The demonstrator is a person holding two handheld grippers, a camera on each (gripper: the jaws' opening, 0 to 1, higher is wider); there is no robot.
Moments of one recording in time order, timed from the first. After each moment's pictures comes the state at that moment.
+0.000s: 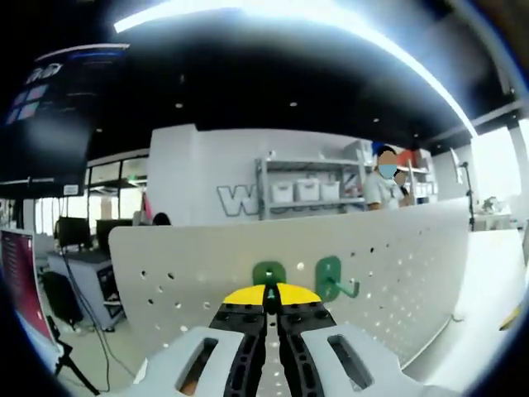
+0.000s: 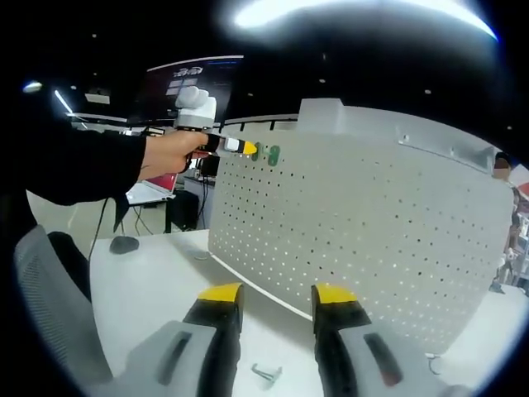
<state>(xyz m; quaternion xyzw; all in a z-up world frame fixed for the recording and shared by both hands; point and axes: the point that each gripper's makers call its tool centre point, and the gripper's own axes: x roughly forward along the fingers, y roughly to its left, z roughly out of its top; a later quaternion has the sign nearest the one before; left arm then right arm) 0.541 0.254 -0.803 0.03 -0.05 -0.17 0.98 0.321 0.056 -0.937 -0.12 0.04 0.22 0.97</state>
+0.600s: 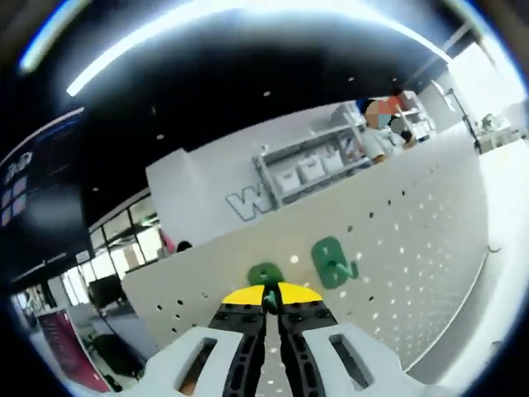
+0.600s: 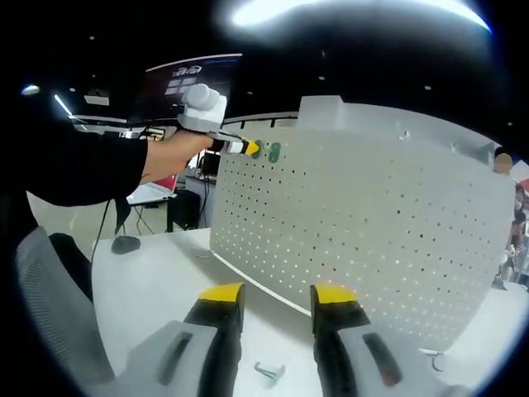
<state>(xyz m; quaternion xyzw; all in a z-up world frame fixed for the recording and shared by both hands) 0.538 0.247 -0.803 0.22 -0.06 -0.12 0.97 0.322 0.058 -0.941 -0.11 0.05 0.22 0.97</state>
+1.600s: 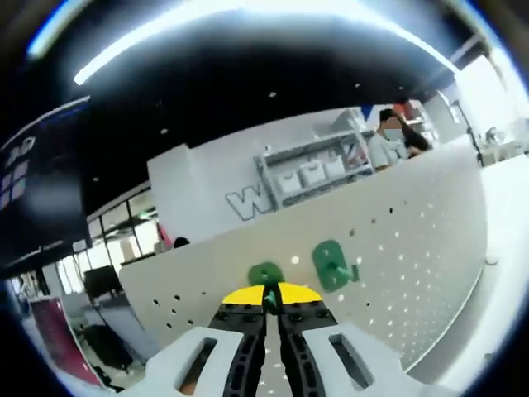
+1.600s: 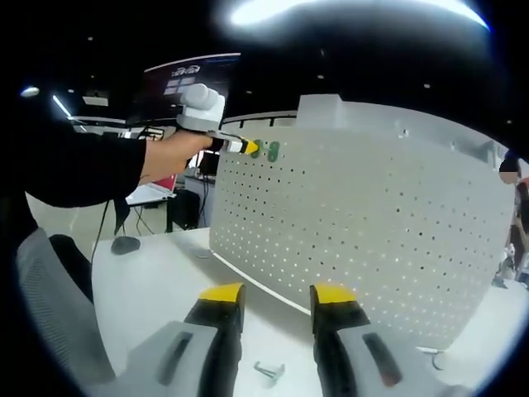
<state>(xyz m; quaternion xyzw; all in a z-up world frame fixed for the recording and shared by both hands) 0.542 0.249 -0.802 0.19 -0.06 -0.12 0.97 0.322 0.055 -0.941 -0.11 0.05 0.22 0.97</state>
